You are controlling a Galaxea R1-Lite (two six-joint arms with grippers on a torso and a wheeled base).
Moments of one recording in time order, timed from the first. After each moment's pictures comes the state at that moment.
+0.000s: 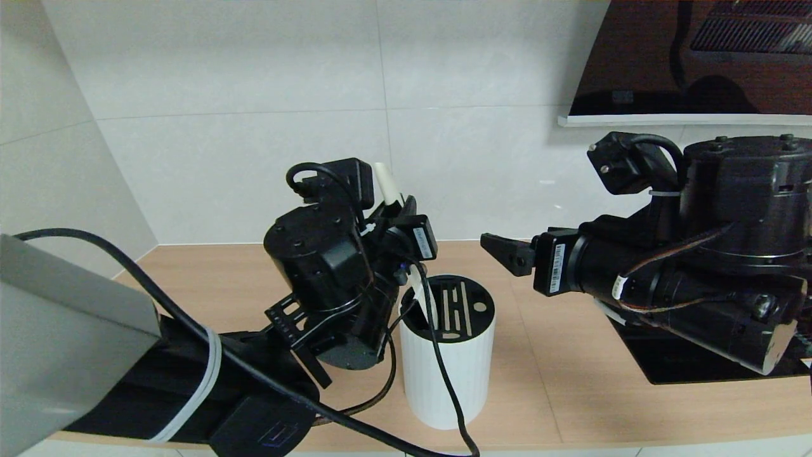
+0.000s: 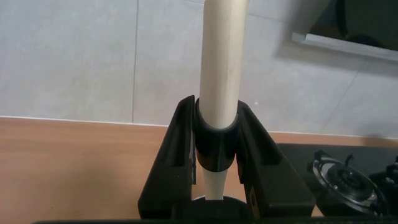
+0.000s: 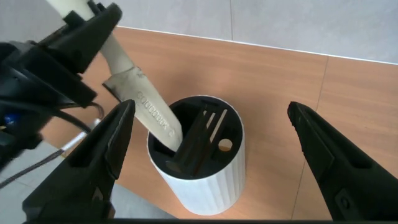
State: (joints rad) left arm -0.78 1.95 -0.88 -1.26 0.62 -0.14; right arm 0.80 1.57 -0.93 -0.47 -0.30 0.23
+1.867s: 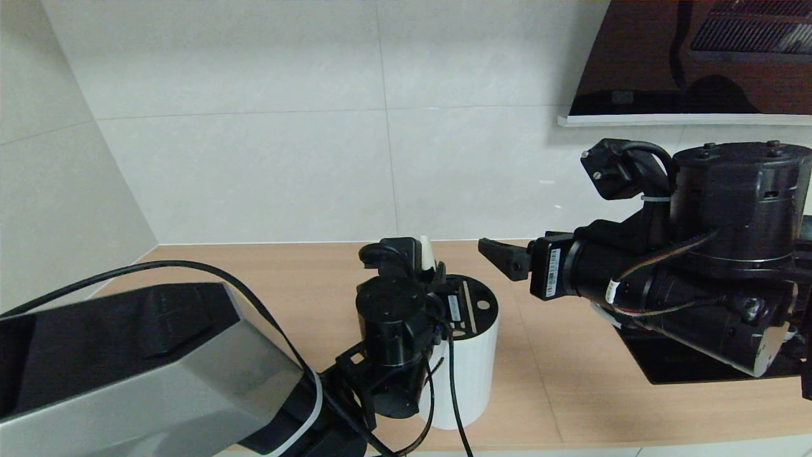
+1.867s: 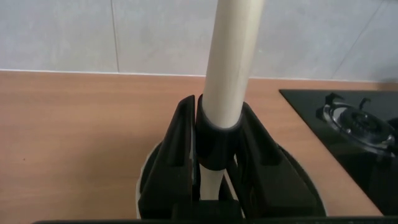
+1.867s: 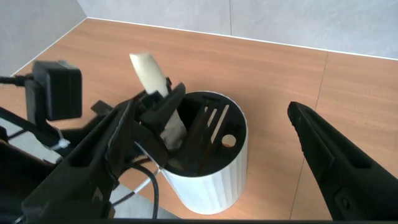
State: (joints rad) left arm -0.83 2.16 -0.84 -1.31 0.62 -0.21; right arm 0.80 1.58 -0.93 -0.46 -0.30 0.23
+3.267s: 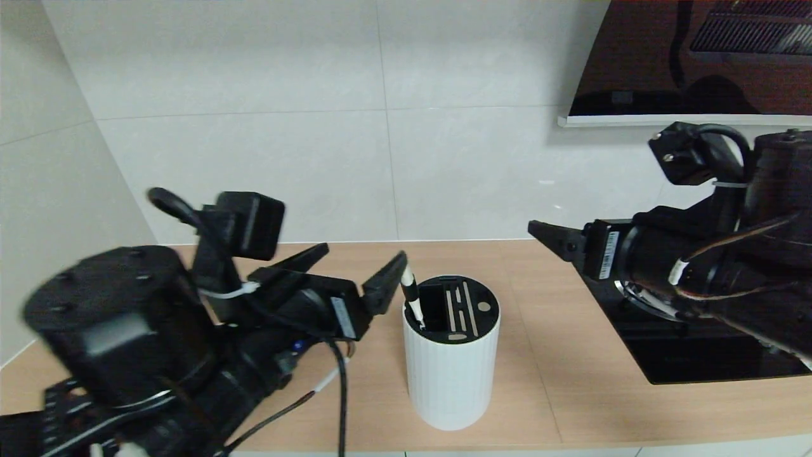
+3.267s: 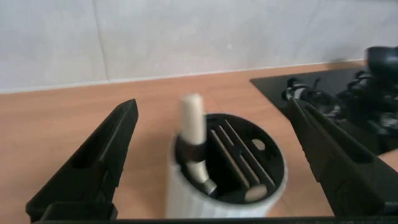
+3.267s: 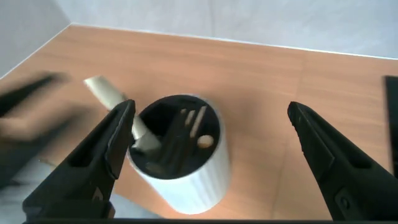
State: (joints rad) left arm -0.78 1.51 -0.52 -0.99 0.39 -0.17; right arm 0.68 1.47 -0.85 -0.47 -0.30 0.22
